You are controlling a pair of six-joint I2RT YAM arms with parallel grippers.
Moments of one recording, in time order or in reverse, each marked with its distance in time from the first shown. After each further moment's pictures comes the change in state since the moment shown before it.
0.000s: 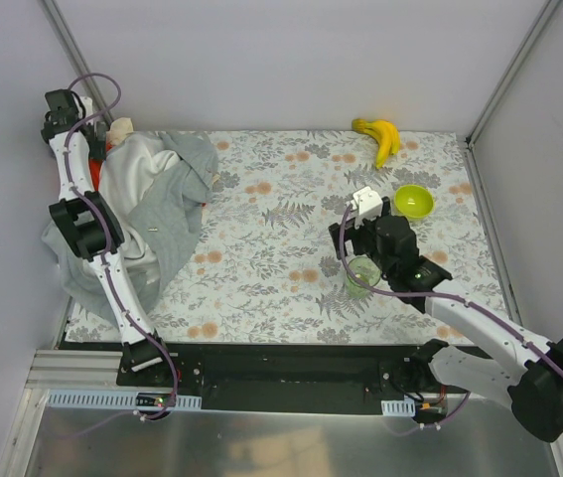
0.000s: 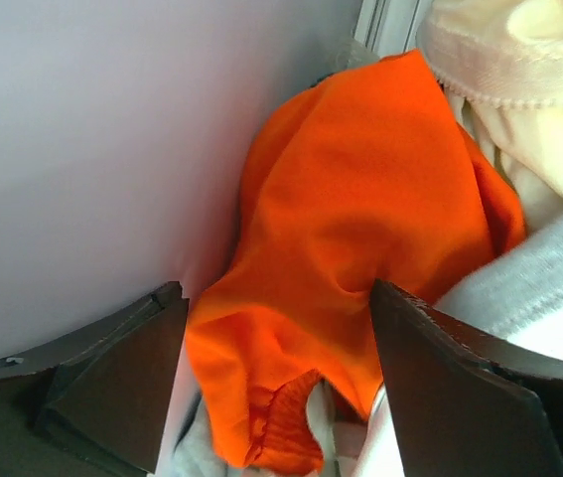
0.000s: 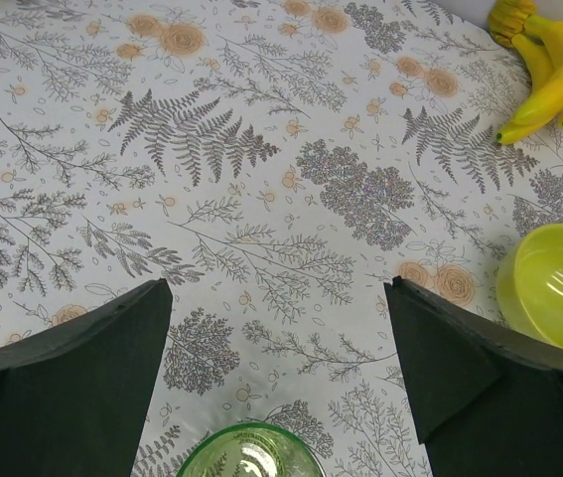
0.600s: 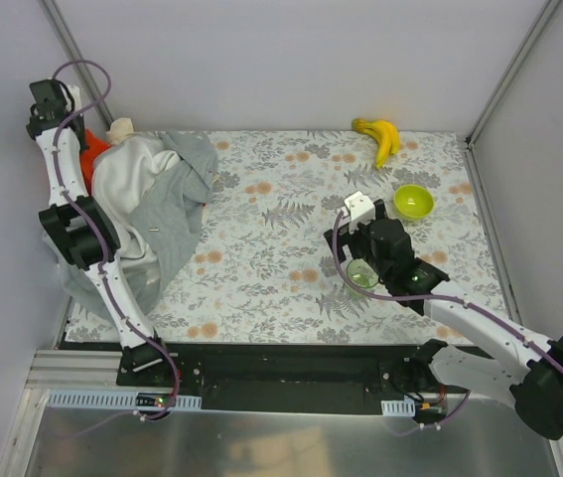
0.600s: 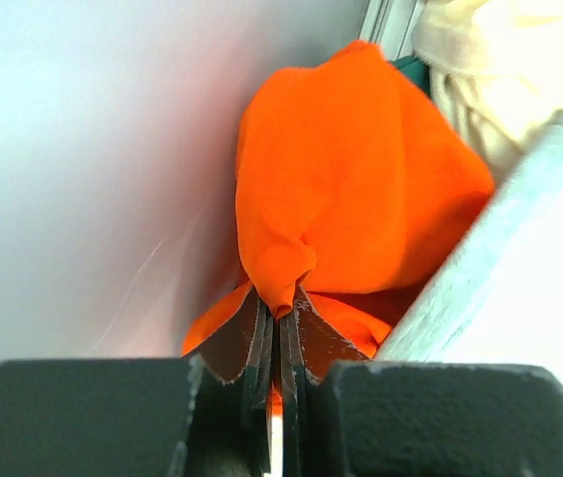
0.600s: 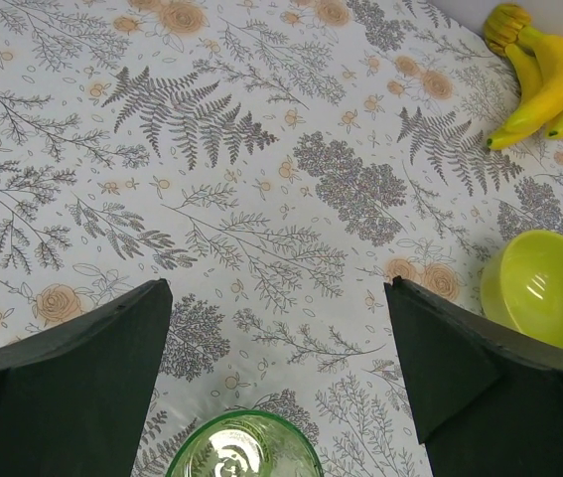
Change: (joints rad) left arm 0.008 -0.106 -0.104 -0.005 0.008 -0.037; right arm 0.064 0.001 0.004 -0.032 0.066 -0.080
